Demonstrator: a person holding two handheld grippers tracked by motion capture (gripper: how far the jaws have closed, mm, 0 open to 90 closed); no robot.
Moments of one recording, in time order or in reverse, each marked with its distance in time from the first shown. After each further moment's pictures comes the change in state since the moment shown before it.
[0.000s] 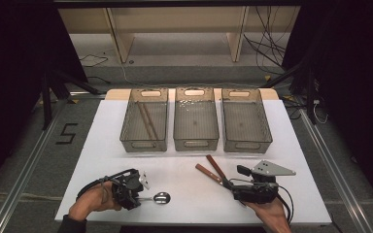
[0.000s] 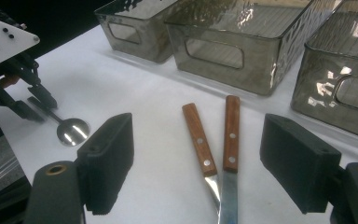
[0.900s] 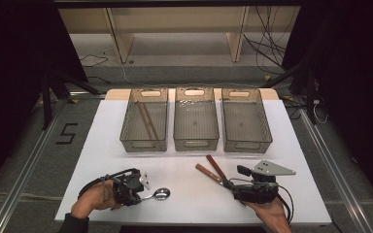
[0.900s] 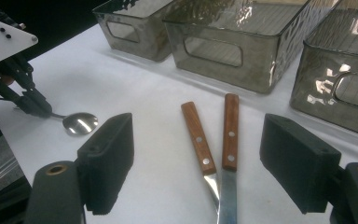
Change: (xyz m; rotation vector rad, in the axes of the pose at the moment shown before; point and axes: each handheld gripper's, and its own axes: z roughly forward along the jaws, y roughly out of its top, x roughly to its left) left arm 0.002 0.002 0.000 -0.004 -0.020 0.038; right arm -0.001 0.000 0.000 0.007 -0.004 0.007
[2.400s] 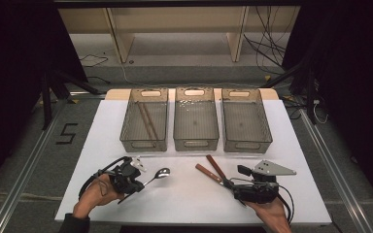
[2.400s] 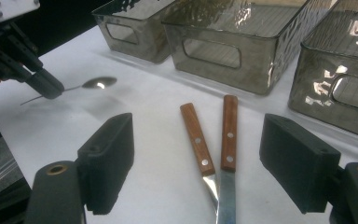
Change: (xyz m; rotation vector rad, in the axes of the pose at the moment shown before) left arm 0.021 -0.005 -0.017 -0.231 0.040 -0.270; right arm 0.000 0.000 -0.001 -0.007 -0.003 0.000
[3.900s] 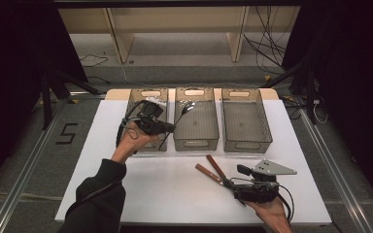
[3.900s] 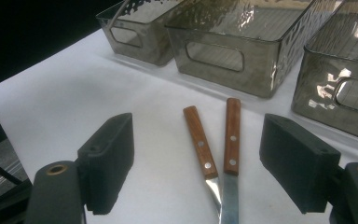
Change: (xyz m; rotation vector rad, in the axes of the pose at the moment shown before) left arm 0.060 0.145 -0.033 -0.393 -0.034 -0.204; right arm 0.000 0.001 0.000 -0.009 0.014 0.003
